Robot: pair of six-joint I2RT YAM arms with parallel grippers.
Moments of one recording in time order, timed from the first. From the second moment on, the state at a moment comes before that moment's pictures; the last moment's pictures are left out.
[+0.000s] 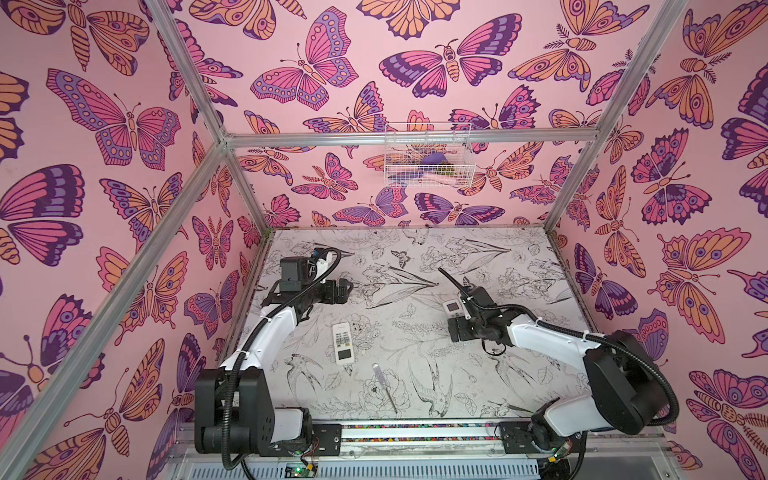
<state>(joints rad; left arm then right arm) -0.01 1.35 0.90 -0.30 0.42 0.01 0.57 1.49 0.75 -0.36 0.12 0.34</state>
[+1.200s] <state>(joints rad) 0.01 1.35 0.91 -0.33 0.43 0.08 0.58 1.60 0.78 -0.31 0.14 0.30</state>
